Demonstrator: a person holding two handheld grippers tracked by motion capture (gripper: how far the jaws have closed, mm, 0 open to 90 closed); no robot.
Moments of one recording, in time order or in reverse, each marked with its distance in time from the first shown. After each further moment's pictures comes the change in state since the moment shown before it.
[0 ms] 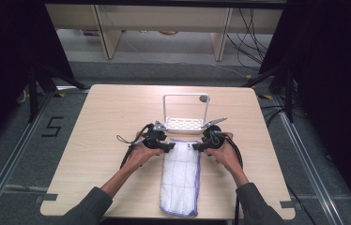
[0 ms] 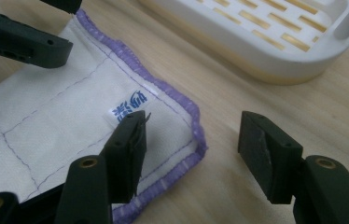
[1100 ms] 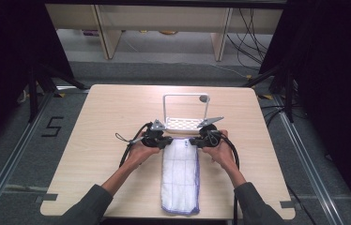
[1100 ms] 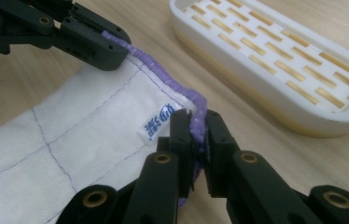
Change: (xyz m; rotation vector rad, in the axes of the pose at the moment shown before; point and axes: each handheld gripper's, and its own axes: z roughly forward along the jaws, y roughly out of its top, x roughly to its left) left arm 0.006 0.000 -0.006 -0.058 -0.043 0.036; right arm 0.010 0.009 0.001 -0.094 0.086 -0.086
